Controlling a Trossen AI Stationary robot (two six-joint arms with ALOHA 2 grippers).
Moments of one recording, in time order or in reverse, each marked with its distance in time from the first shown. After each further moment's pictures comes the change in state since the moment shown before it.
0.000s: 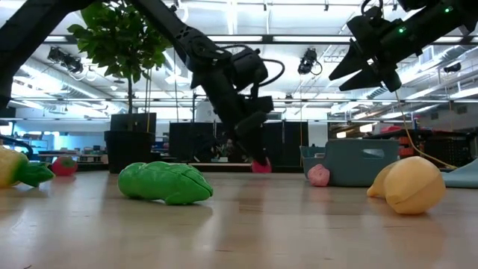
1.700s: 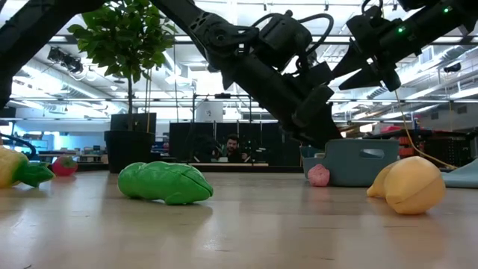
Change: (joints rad) left arm -0.223 0.171 0.177 0.277 0.019 0.001; right arm -0.003 0.000 0.000 0.012 0.008 -0.002
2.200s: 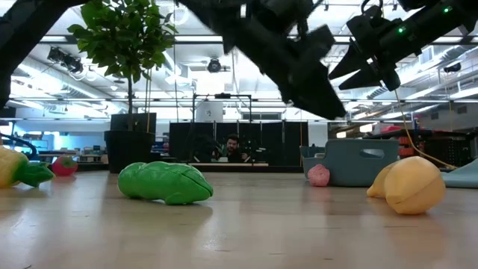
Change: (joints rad) left arm -0.002 -0.088 0.152 -0.324 0.000 0.070; right arm 0.000 0.000 0.000 -0.001 0.000 -0.017
